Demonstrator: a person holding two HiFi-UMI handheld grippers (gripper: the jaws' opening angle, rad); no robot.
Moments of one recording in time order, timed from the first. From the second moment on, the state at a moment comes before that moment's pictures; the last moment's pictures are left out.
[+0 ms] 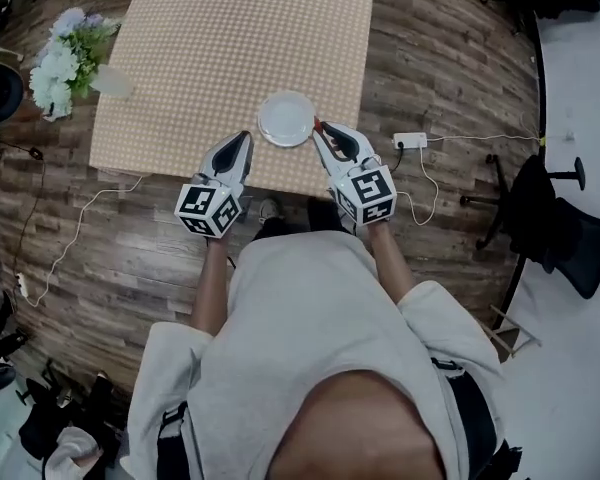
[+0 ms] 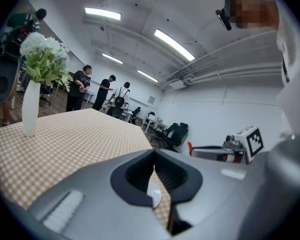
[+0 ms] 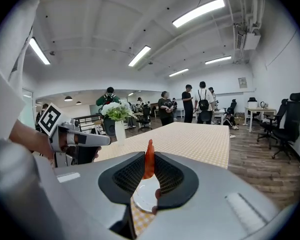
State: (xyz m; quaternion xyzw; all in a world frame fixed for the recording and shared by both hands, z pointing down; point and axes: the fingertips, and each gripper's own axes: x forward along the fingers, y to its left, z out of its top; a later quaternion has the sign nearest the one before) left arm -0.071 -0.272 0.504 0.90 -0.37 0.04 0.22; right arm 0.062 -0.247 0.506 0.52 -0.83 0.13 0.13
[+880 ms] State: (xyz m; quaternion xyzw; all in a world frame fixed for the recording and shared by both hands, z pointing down) left arm -0.060 -0.273 0.572 0.85 -0.44 0.07 0.29; right arm 0.062 -0.264 0.592 0.41 -0.87 0.21 0.19
